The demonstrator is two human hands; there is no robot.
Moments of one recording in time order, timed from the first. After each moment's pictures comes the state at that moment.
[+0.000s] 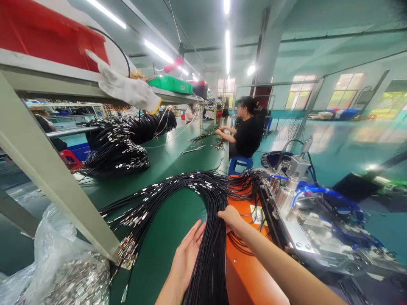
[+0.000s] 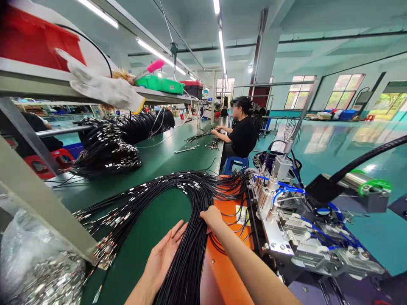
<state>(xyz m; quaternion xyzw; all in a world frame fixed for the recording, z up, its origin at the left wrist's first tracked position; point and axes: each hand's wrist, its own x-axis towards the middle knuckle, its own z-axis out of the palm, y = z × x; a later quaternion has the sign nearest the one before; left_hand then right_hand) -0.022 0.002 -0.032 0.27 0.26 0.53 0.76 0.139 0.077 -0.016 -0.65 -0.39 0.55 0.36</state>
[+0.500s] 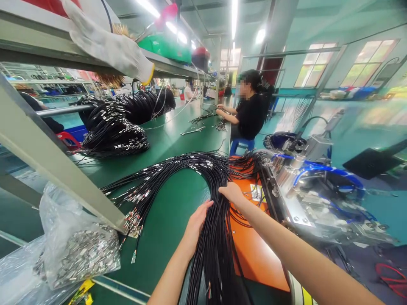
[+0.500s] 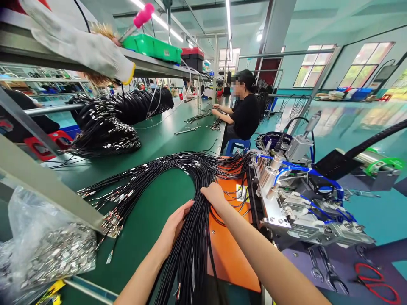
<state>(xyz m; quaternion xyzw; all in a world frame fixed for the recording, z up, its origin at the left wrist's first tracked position) -0.008 -0.003 -0.039 0.49 0.35 0.49 0.64 0.149 0.072 0.001 -0.70 -0.43 0.46 0.34</state>
